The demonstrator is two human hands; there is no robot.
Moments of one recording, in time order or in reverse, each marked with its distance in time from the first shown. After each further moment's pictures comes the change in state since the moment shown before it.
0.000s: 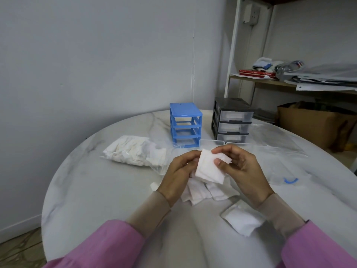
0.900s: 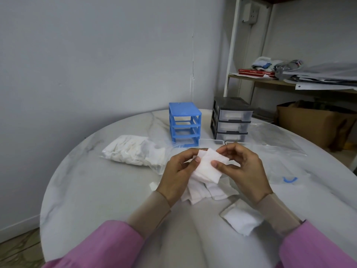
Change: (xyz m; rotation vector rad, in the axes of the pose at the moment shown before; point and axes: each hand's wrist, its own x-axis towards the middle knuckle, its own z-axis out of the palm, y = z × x) left_hand 0.000 0.000 0.002 0.006 0.034 0.067; right_hand -0.001 -0.004 0.000 -0.089 0.129 0.016
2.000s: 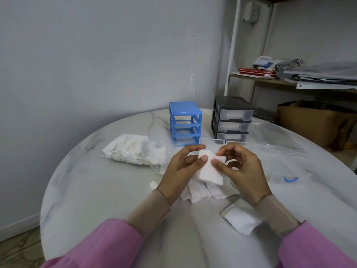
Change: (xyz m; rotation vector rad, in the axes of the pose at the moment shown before) left_hand -0.002 0.004 0.001 -0.178 -0.053 -0.111; right_hand -0.003 -0.001 0.002 -0.109 0.001 -0.066
